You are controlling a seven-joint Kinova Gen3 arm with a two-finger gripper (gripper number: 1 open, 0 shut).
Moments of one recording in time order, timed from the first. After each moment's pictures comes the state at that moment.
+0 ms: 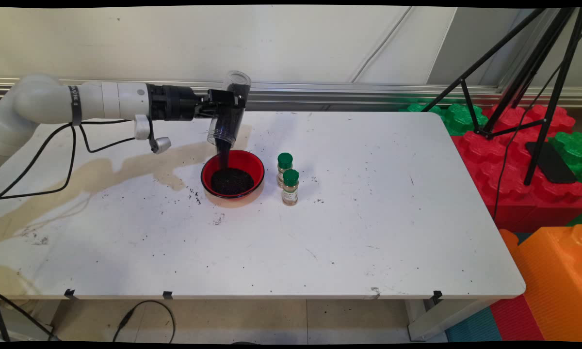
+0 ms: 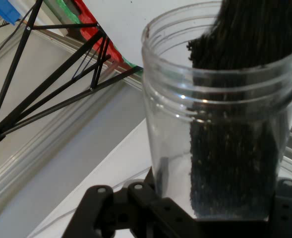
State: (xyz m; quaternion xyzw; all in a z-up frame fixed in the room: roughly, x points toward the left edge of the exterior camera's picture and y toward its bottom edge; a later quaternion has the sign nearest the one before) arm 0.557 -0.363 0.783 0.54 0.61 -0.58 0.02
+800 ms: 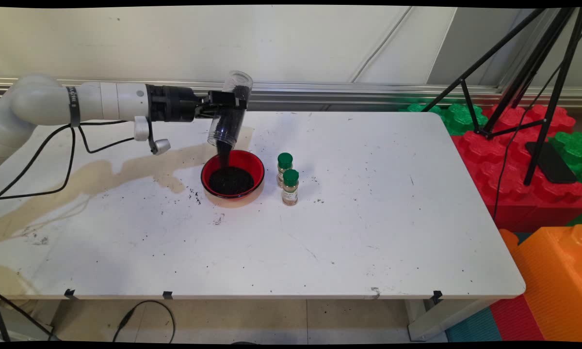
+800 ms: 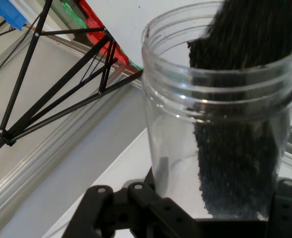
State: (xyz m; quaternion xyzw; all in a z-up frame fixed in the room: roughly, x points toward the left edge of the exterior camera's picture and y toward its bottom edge) arm 0.551 -0.357 0.786 0.55 0.60 -0.58 0.02
